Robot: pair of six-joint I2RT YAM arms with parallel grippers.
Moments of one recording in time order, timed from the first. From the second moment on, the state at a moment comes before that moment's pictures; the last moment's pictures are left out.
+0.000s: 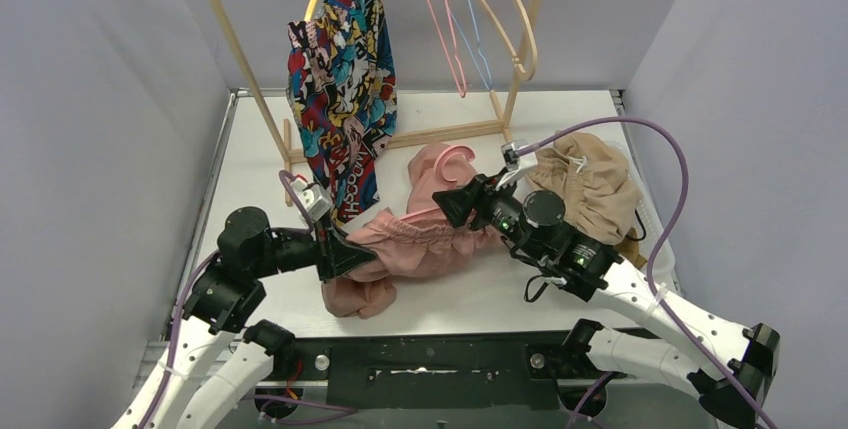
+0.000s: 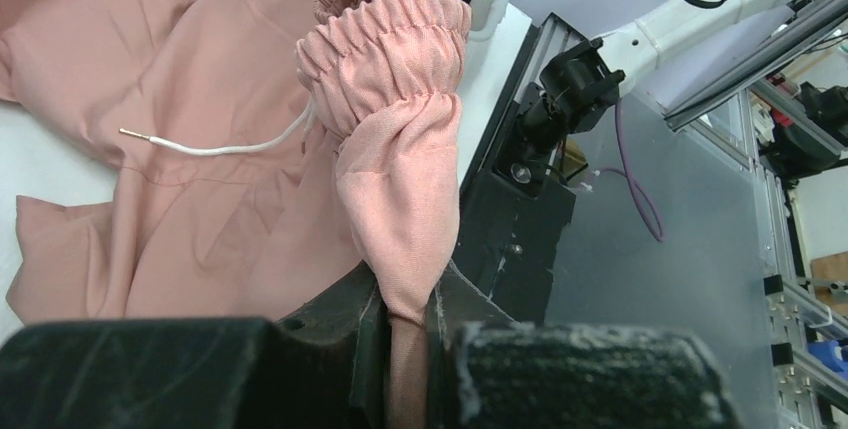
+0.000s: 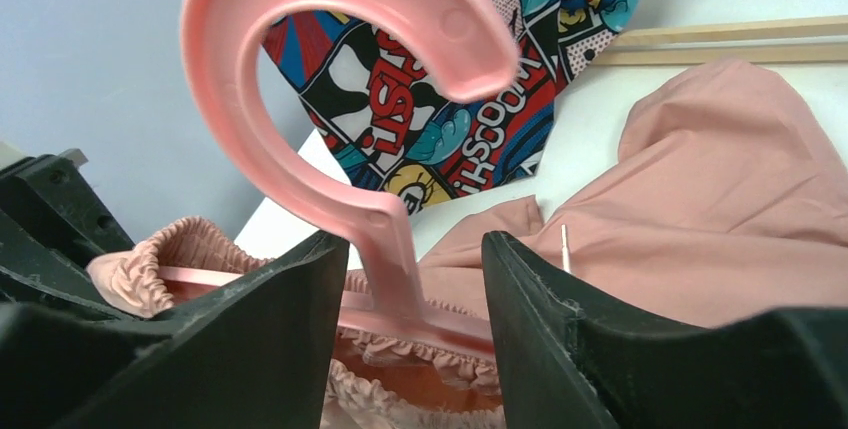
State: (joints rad) left arm -0.46 0.56 0.71 -0.36 0.76 -0.32; right arm 0.88 0.91 0.81 0.01 0.13 0.54
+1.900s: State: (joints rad) left arm -0.50 0.84 0.90 -0.36 0.64 -0.32; right arm 1.20 1.00 1.00 -0.24 0.62 0.35
